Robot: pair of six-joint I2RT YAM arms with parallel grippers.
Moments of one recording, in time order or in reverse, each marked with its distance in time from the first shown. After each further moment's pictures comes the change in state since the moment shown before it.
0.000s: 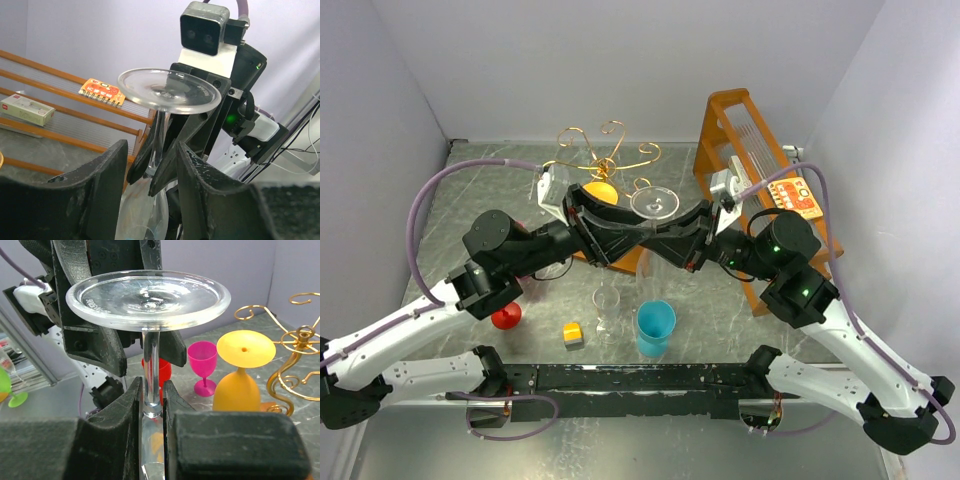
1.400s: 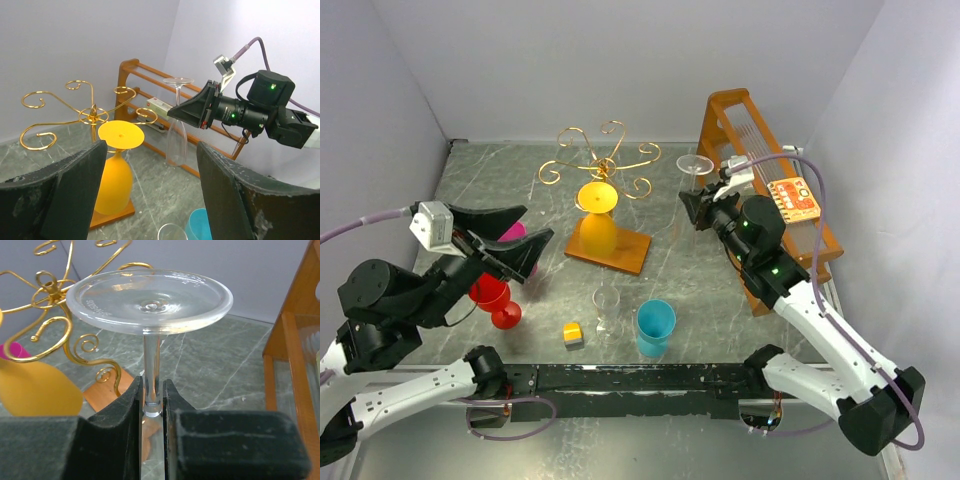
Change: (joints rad) left arm 0.000 -0.447 0.018 -0.497 -0.480 0.299; right arm -0.229 0.111 -0.169 0.077 0.522 -0.142
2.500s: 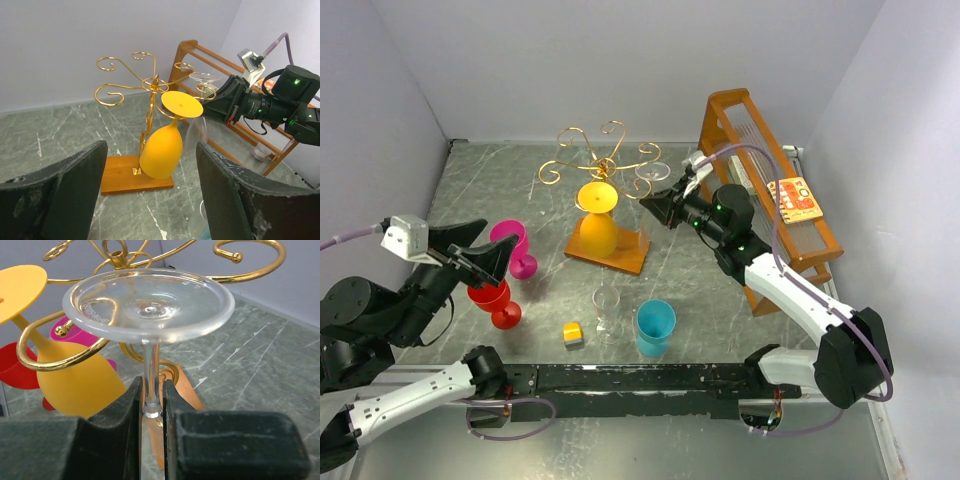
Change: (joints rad) left arm 0.000 -0.116 0.013 -0.245 -0.235 0.015; right arm -0.082 0.277 -0.044 0.341 -0.470 0.061
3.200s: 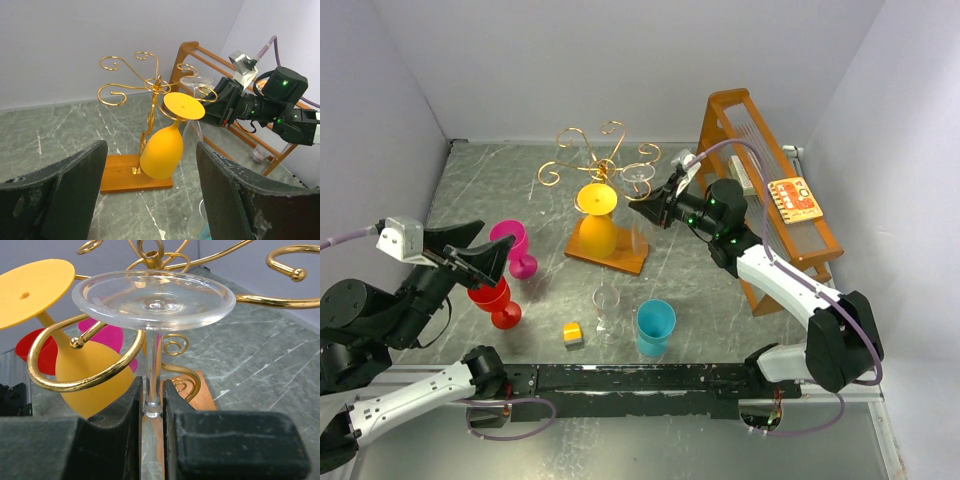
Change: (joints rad) left arm 0.000 -0.014 0.001 -0.009 -0.011 -0.015; right arm -0.003 0.103 0.031 0.100 -0.178 0.007
